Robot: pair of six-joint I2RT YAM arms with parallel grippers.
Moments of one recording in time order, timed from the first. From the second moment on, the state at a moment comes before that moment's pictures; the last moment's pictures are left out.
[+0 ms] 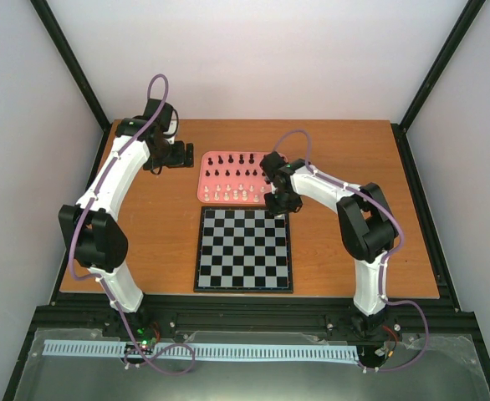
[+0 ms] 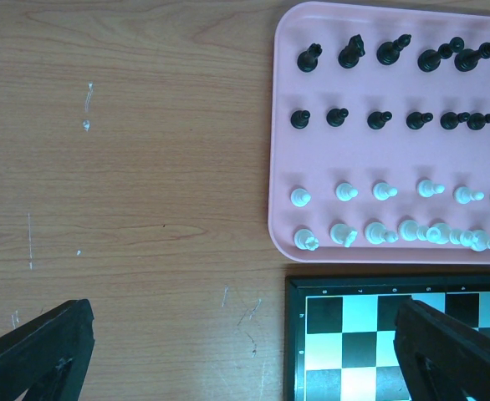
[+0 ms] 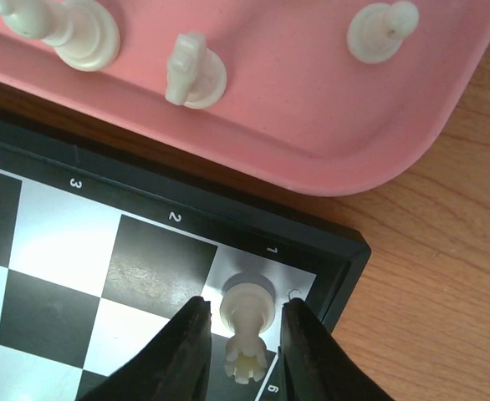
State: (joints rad) left arm -0.21 1.75 1.75 -1.12 -0.01 -0.26; right arm 0.58 1.98 1.47 -0.88 0.02 0.26
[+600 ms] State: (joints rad) left arm -0.21 1.75 1.75 -1.12 -0.01 -0.26; right arm 0.58 1.98 1.68 -0.94 0.01 0.24
